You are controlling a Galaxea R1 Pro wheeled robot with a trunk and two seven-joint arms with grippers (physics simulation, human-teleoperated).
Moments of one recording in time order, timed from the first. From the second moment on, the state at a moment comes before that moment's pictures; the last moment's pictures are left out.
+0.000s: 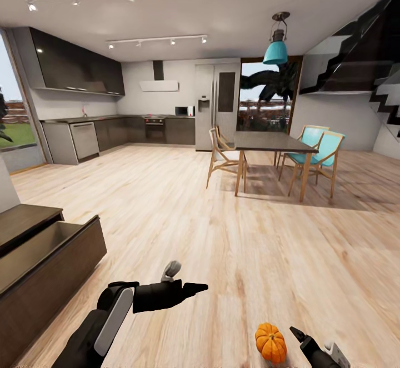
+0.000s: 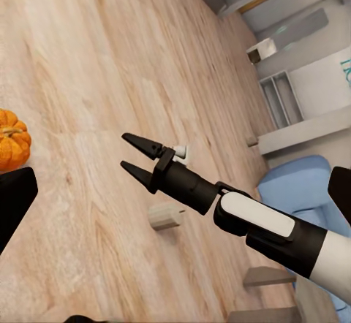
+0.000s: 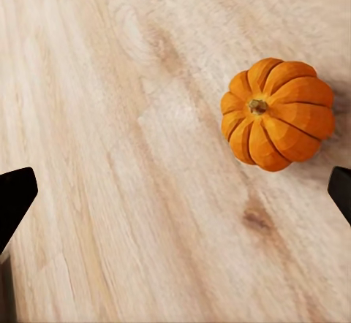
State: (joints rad) left arm -0.35 0.00 -0.16 -1.21 0.58 0.98 -0.66; right arm -0.37 -0.24 0.02 -0.24 -1.05 0.12 0.43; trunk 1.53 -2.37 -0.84
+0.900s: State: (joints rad) left arm -0.35 0.00 -0.16 -1.21 0.58 0.98 -0.67; right arm -0.37 -0.27 0.02 -0.23 -1.05 0.26 0.58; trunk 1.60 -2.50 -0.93
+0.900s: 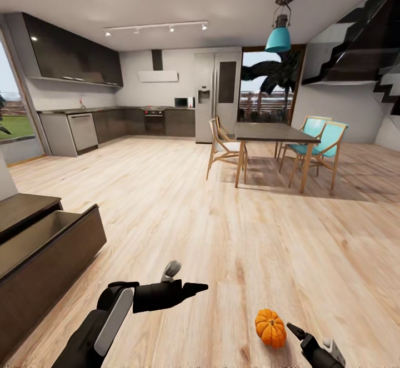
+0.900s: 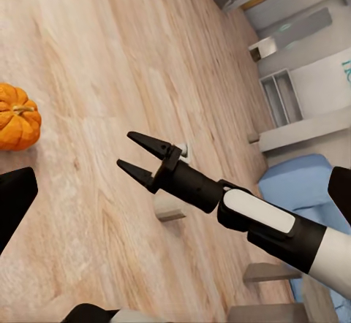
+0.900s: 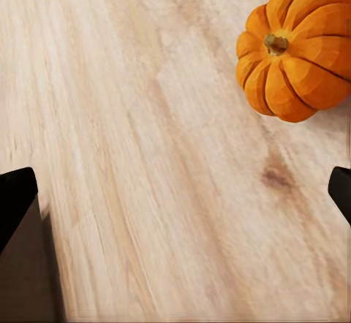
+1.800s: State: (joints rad) left arm -0.35 0.00 -0.16 -1.21 0.58 0.98 -0.67; right arm -0.37 -0.34 -0.03 -0.24 -1.23 0.42 0.44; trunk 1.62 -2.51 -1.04
